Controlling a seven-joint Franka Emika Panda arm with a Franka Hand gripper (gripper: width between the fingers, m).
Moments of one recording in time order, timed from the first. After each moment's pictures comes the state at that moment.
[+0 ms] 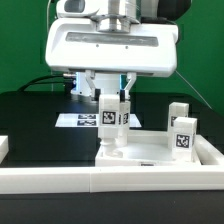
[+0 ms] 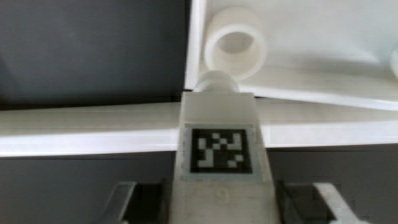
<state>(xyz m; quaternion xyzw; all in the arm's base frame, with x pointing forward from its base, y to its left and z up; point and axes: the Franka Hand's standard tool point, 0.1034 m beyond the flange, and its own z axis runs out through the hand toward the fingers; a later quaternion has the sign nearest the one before) 0.593 -0.018 0.115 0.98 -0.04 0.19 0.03</state>
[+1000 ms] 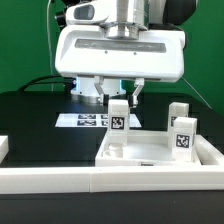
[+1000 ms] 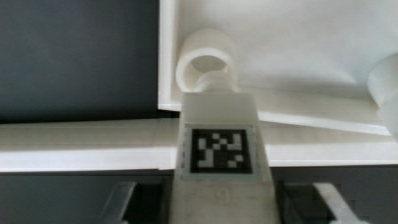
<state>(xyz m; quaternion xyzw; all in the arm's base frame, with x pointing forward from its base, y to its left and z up) 0.588 -0.009 0.106 0.98 -0.03 0.18 0.03</state>
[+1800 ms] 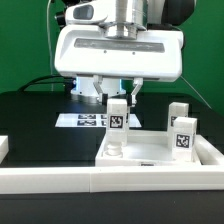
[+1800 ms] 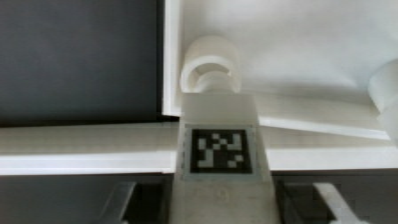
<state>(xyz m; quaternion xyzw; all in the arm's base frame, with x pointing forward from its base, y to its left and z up) 0.583 -0.010 0.104 0.98 -0.03 0.18 0.03</state>
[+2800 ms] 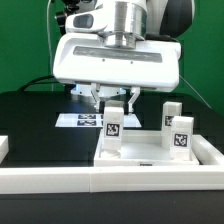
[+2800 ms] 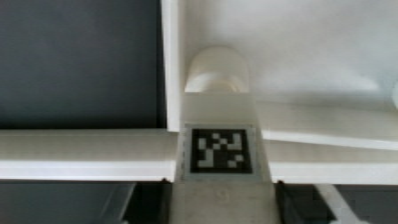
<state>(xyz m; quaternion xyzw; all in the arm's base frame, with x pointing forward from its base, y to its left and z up) 0.585 -0.014 0.093 0.98 -0.02 0.20 0.05</state>
